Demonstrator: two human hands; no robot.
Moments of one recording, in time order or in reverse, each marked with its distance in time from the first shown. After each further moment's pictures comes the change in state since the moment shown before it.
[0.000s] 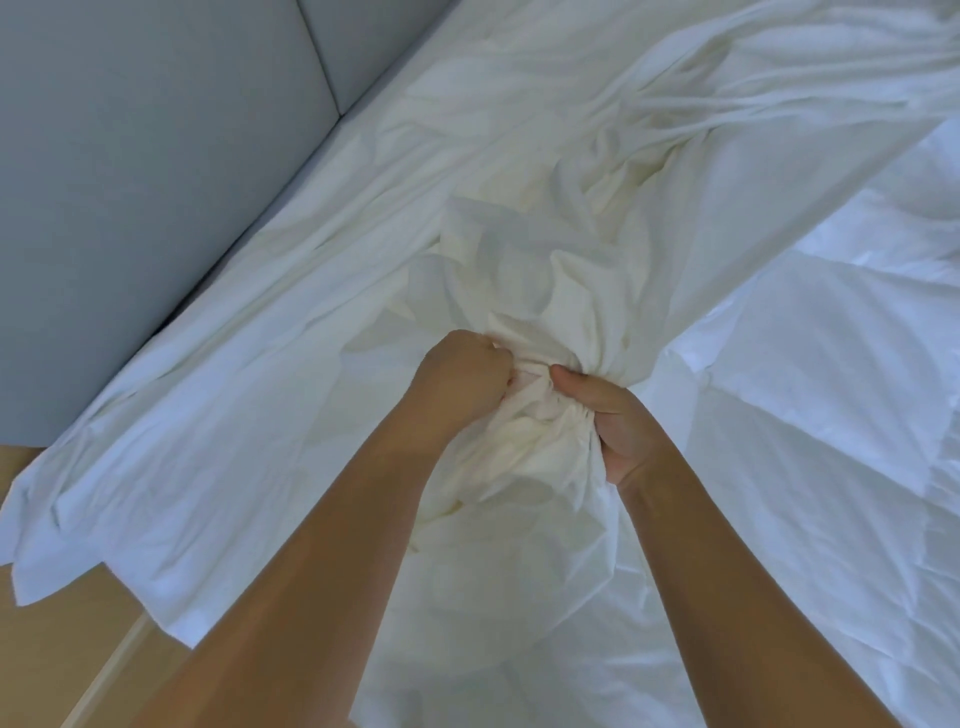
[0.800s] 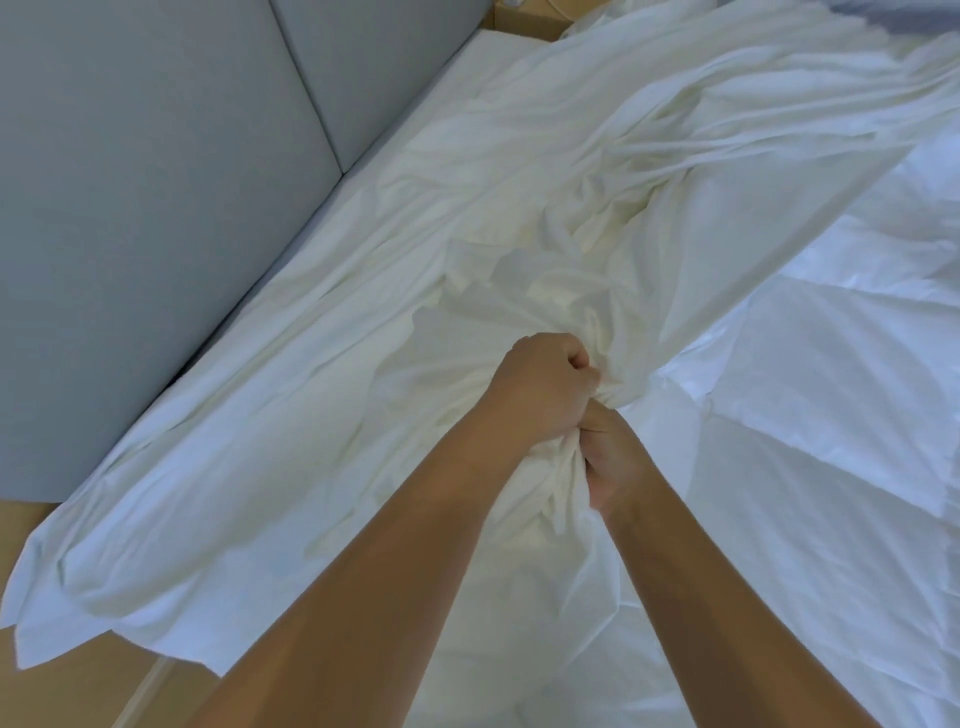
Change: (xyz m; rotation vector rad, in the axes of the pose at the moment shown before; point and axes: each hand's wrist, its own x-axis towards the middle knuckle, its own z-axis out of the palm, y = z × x) left_hand -0.010 0.048 0.023 0.136 -0.056 0.368; right_hand 0.014 0.004 0.010 0.122 0.021 -0.093
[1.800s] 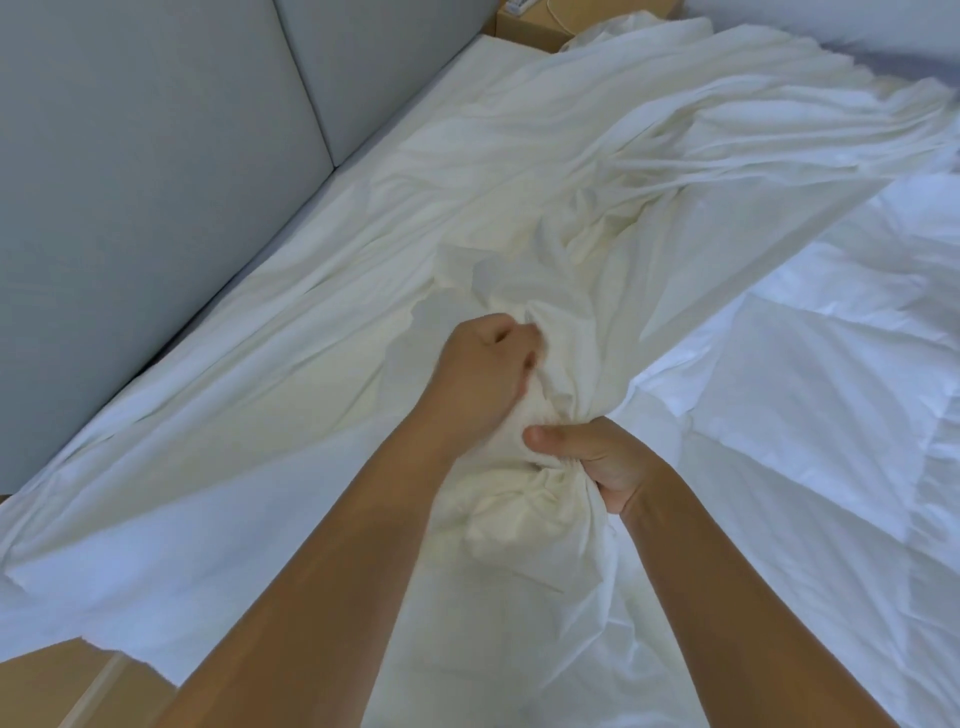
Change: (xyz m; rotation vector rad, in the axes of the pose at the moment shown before) left_hand -0.002 -0.013 -0.023 -0.471 0.176 -0.025; right_hand -0.011 -0.028 -0.003 -0.323 -0.092 0.162
